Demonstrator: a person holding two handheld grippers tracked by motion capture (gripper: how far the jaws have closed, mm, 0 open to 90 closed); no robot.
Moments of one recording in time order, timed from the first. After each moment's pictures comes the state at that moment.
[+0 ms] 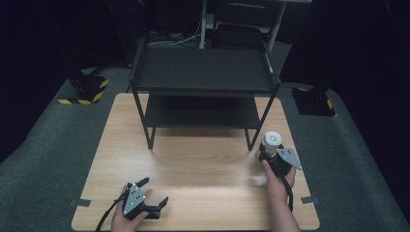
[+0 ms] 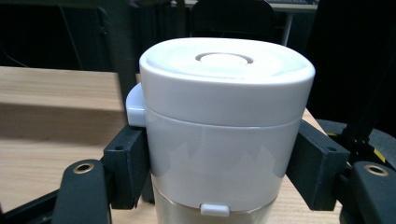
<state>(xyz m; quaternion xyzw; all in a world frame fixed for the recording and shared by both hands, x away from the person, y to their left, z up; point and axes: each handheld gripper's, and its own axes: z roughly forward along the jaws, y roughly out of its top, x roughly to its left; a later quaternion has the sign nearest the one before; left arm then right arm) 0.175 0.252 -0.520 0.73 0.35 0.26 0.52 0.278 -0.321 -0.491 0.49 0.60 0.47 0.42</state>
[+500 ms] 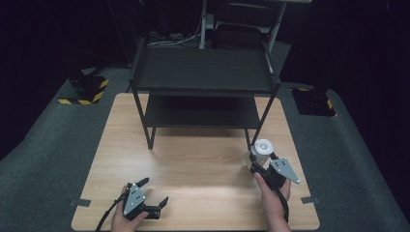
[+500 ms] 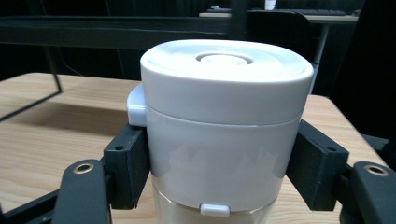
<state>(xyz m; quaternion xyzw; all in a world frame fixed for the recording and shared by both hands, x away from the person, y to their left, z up) 0.175 0.252 -0.520 0.73 0.35 0.26 0.52 0.232 -0.301 -0.470 0.46 0.61 0.51 0.39</state>
